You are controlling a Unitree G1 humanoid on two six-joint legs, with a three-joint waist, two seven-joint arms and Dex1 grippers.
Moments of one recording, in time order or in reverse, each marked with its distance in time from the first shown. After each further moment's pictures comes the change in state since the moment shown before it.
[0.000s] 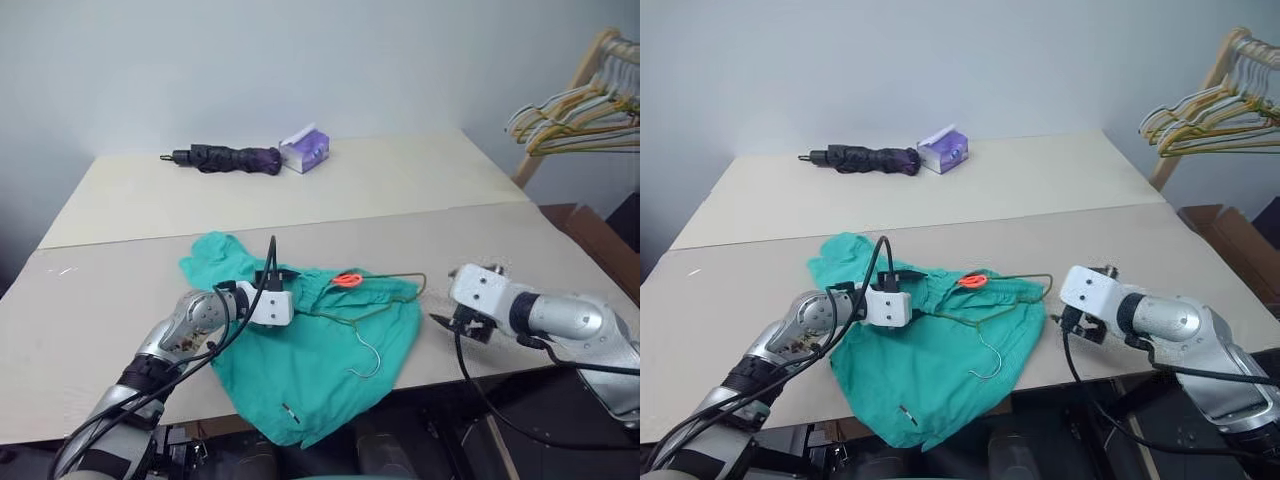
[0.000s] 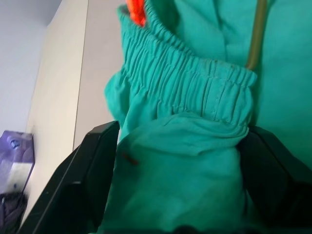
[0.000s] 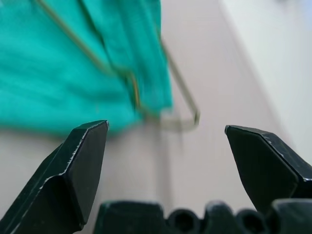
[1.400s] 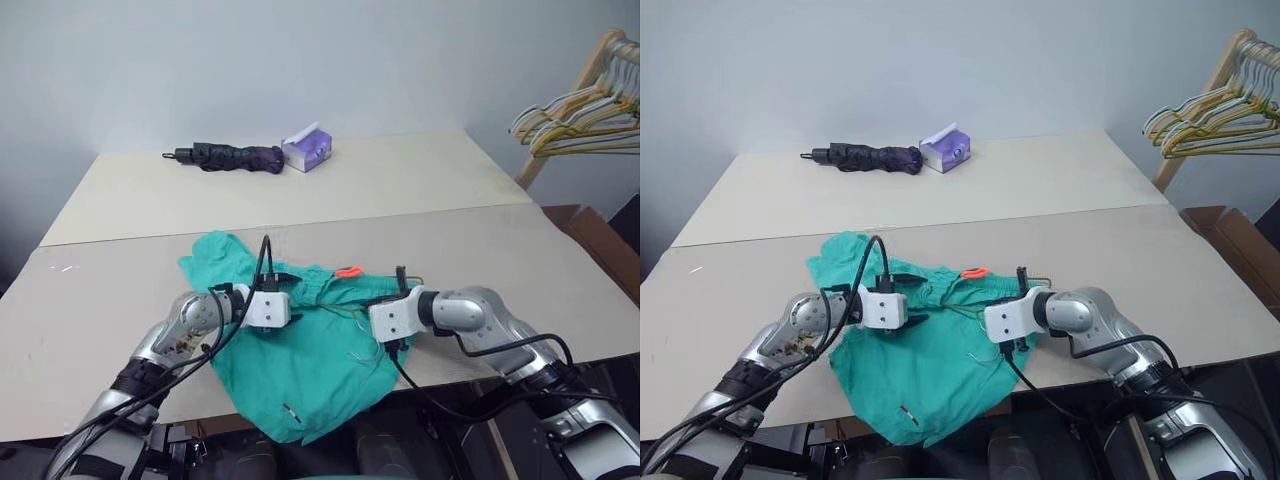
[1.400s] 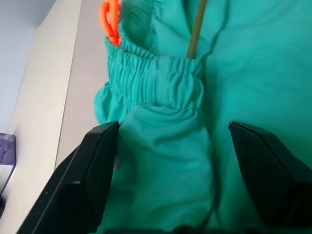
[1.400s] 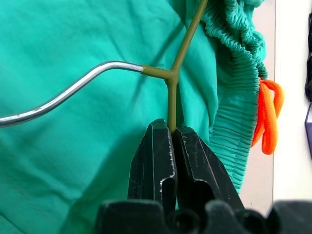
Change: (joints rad) left arm 0.006 0.029 0.007 -0.047 -0.129 0.022 -0.078; right arm -0.287 0.268 0.337 0.501 -0.405 -0.586 0.127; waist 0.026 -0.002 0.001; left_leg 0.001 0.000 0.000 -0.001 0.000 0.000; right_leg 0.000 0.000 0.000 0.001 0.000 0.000
